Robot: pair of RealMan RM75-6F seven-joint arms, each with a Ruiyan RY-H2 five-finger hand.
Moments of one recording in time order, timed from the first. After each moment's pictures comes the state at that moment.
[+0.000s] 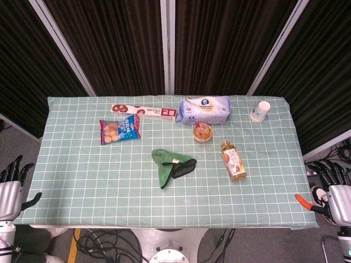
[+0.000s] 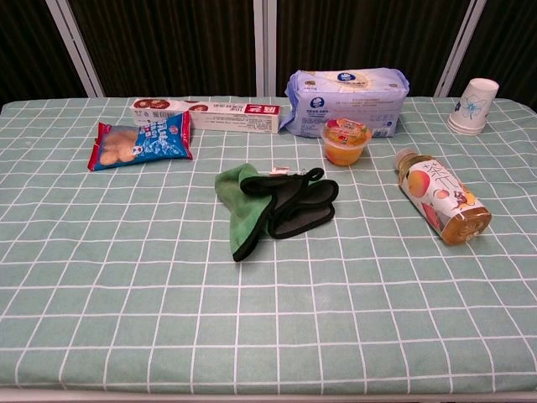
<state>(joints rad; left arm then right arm) -0.03 -1.16 -0.07 -1.71 1.37 1.52 0.20 0.04 -1.06 0.05 -1.55 -1.57 1.55 0.22</state>
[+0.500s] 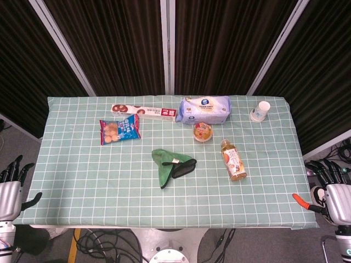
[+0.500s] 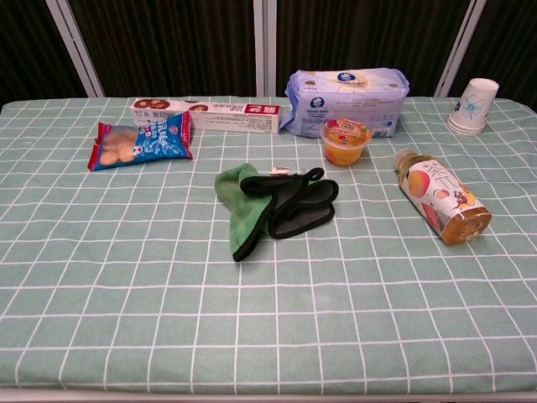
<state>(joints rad) -0.03 -1.16 -0.07 -1.71 1.38 1.53 0.19 0.05 -1.06 0.05 -1.56 -1.58 1.54 0.22</state>
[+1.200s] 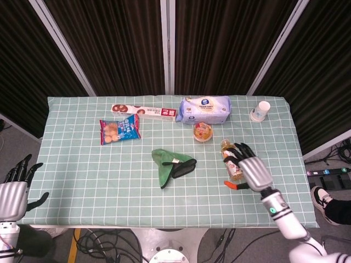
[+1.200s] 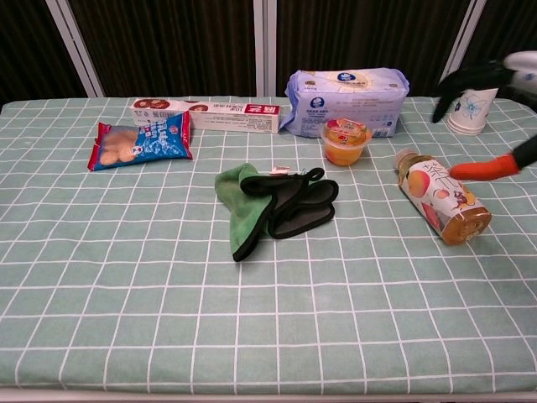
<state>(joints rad) -0.04 -1.16 -0.04 -1.69 1.48 1.54 0.14 0.46 -1.30 0.17 -1.72 -1.43 1.04 -0.17</state>
